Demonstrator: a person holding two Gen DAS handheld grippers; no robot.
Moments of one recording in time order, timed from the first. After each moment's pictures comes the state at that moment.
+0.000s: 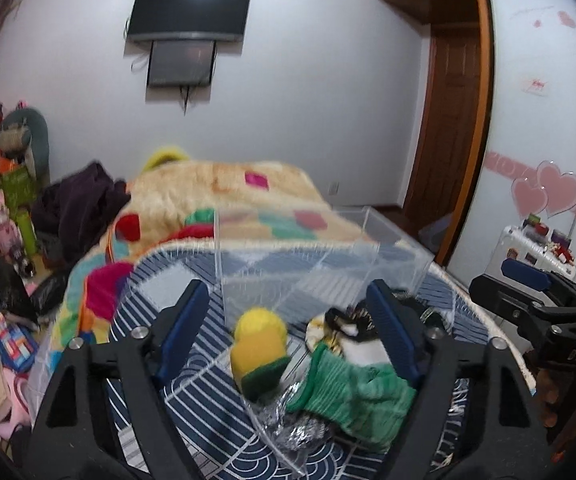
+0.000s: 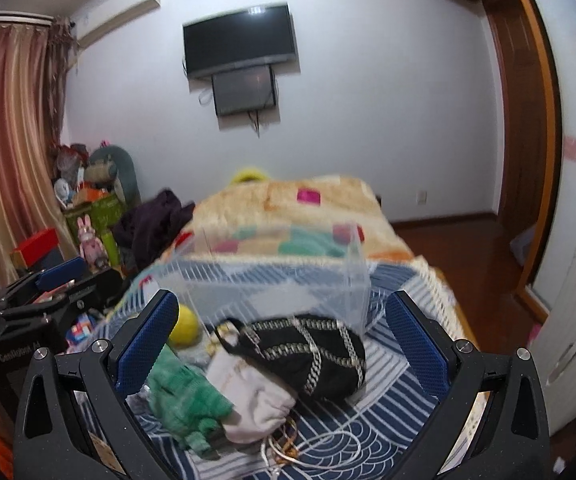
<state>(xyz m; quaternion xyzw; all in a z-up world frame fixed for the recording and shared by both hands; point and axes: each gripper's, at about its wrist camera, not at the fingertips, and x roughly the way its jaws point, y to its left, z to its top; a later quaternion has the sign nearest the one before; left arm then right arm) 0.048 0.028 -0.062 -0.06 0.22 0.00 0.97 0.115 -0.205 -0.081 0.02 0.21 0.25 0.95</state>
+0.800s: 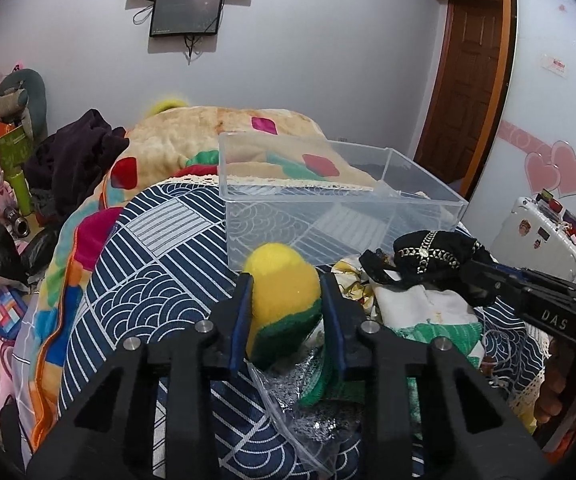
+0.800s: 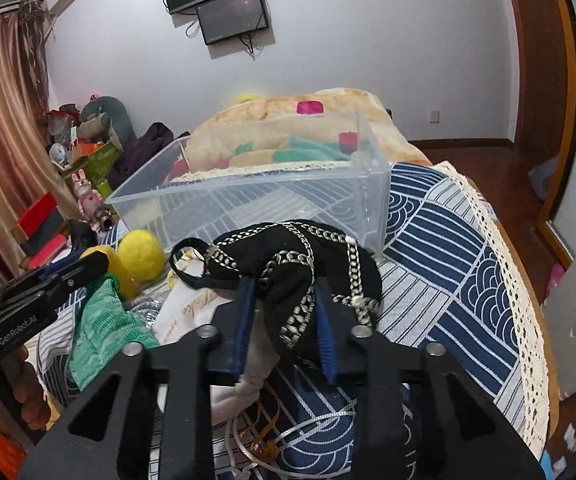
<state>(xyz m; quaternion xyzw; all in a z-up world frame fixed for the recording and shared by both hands) 0.072 0.036 -0.109 -0.08 0.30 0.01 0.95 0.146 -0.202 -0.129 0.03 0.33 0.27 0.91</state>
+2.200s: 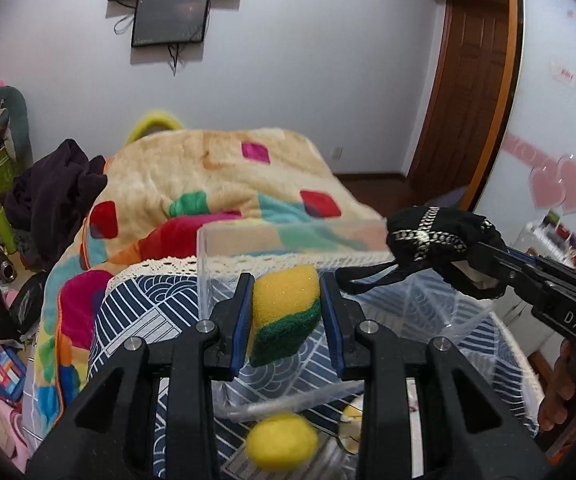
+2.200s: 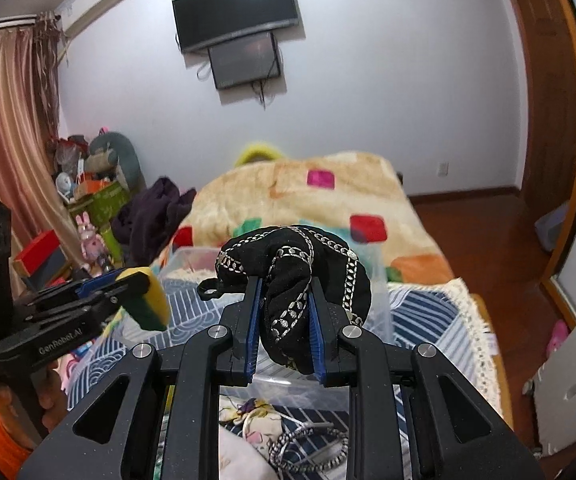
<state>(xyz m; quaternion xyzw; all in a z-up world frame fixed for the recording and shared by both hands) 0.192 0.054 -0.059 -0.06 0.31 -0.01 0.95 0.219 -0.171 -0.071 0.02 0.26 0.28 0.92</state>
